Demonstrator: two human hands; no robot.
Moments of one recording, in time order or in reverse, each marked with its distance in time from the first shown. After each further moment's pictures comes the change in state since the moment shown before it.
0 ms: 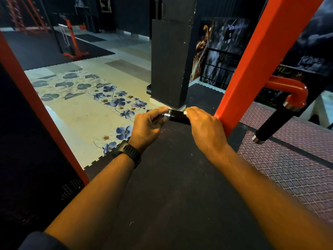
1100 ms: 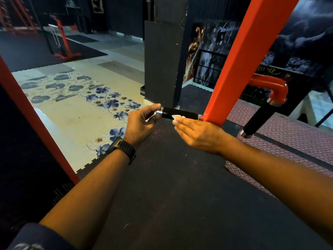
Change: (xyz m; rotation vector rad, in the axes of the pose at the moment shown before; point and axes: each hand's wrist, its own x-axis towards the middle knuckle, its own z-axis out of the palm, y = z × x) left_hand 0.011 -0.007 0.007 -0.080 0.000 -0.032; right_hand -0.009 0.067 0.005 -0.725 0.019 -0.875
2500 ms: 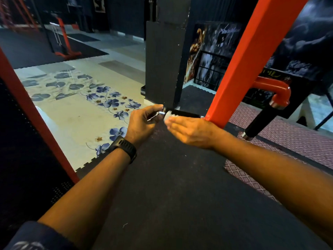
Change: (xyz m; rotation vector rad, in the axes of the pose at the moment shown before) left_hand -0.001 0.001 -0.004 -0.070 -0.010 -0.019; right_hand 0.032 -0.002 0.005 0.134 0.024 -0.080
